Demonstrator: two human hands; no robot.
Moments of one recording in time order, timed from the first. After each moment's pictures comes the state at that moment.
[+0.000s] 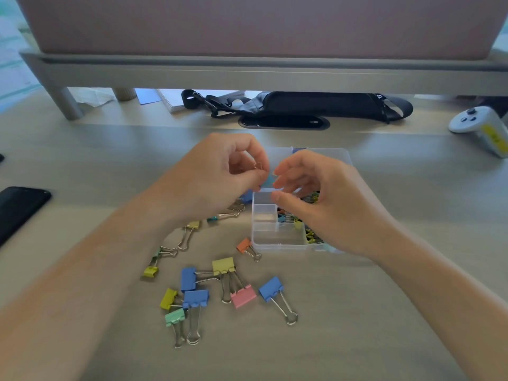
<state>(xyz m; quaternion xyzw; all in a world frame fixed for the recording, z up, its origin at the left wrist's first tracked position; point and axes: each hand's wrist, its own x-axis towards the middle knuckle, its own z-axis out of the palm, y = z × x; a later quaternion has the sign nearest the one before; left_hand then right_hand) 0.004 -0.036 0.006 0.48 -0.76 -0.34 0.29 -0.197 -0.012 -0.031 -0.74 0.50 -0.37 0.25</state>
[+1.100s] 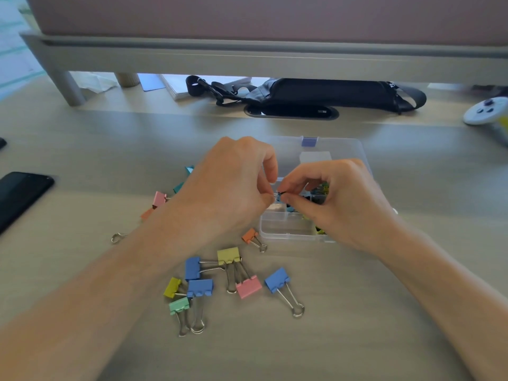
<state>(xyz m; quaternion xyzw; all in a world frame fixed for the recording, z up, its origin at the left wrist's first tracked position) -0.011 -0.024 -0.013 0.54 -0.80 -0.14 0.23 -0.203 -0.014 -0.042 -0.80 0.48 -0.34 0.15</state>
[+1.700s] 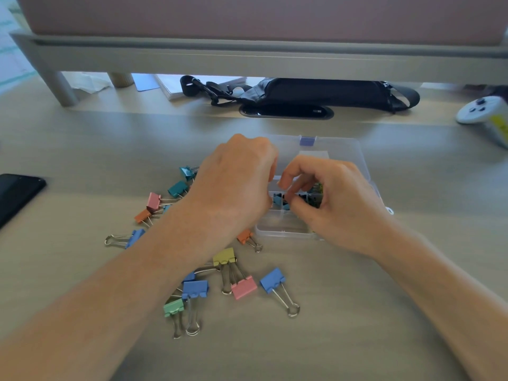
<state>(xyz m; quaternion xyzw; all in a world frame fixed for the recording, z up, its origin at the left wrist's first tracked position) -0.028 -0.030 -0.016 0.58 -0.79 -0.04 0.17 -0.203 -0.007 -0.038 -0.80 0.50 -0.31 0.16</state>
